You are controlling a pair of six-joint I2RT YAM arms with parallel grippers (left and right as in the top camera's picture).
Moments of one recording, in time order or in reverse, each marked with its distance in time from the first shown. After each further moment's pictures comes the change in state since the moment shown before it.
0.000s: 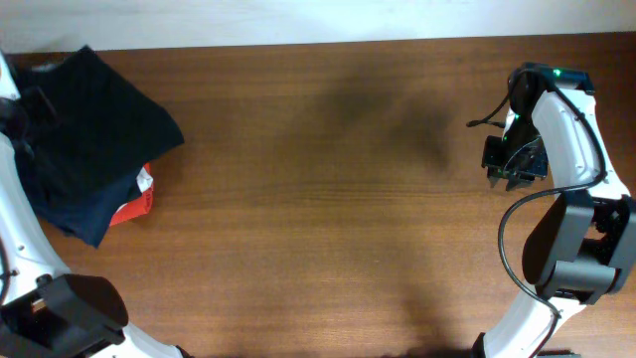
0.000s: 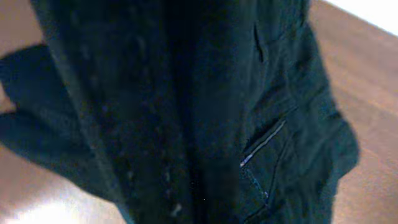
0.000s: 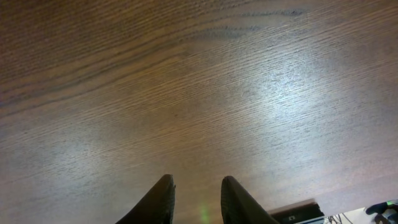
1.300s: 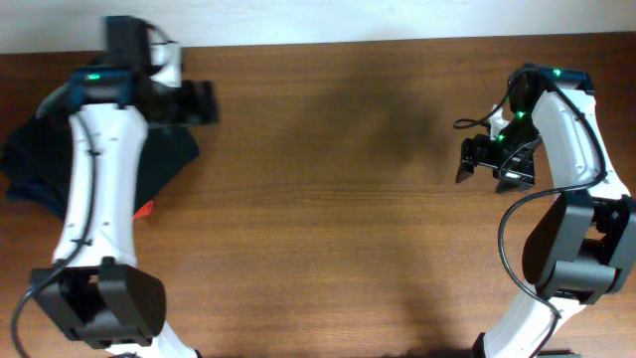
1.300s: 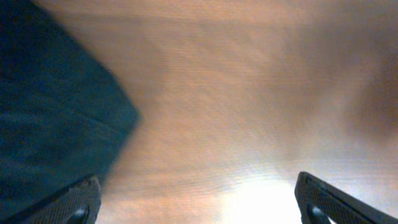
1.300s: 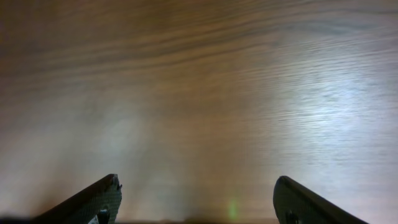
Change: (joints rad) left arm -0.500 0.000 -0.144 0.047 0.106 -0.056; right arm 0.000 0.000 0.000 -0.029 -0.259 -0.138
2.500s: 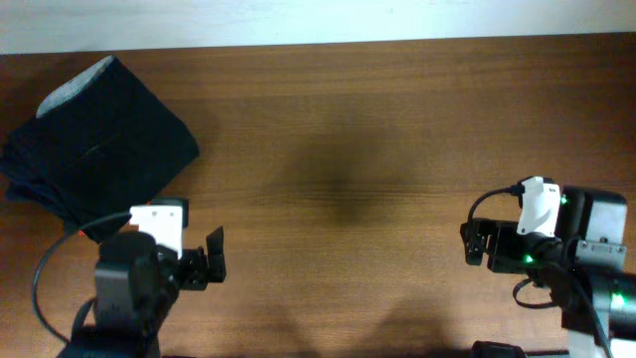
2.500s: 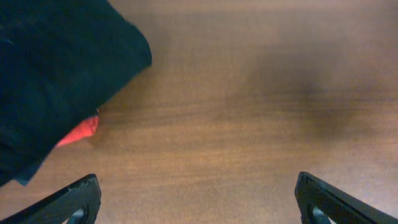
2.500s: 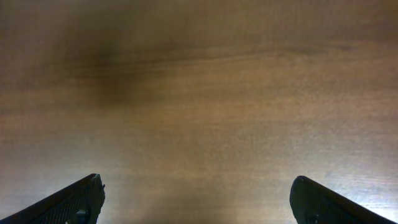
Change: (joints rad) left arm -0.121 -1.174 -0.993 0.227 -0.137 -0.002; right arm 0.000 -1.125 -0.653 0.283 -0.063 -0.032
